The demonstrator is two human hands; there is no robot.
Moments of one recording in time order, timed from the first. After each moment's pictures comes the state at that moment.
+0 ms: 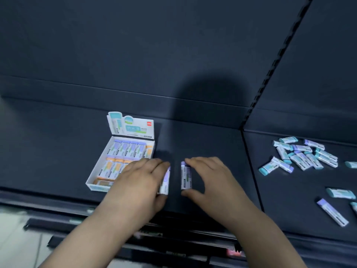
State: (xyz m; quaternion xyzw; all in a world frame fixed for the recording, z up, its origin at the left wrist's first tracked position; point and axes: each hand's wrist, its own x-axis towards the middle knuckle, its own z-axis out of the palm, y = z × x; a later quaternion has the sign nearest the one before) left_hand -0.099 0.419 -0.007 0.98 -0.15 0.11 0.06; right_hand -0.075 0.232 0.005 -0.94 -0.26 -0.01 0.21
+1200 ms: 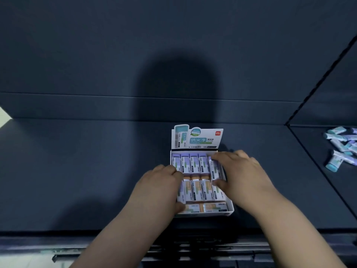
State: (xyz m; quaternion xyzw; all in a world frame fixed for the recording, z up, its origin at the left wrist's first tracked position) left_hand -0.054 0.568 -0.016 0.98 -0.20 -0.04 0.07; right_hand -0.035 0.376 -0.009 -0.99 -0.13 -0.01 0.08
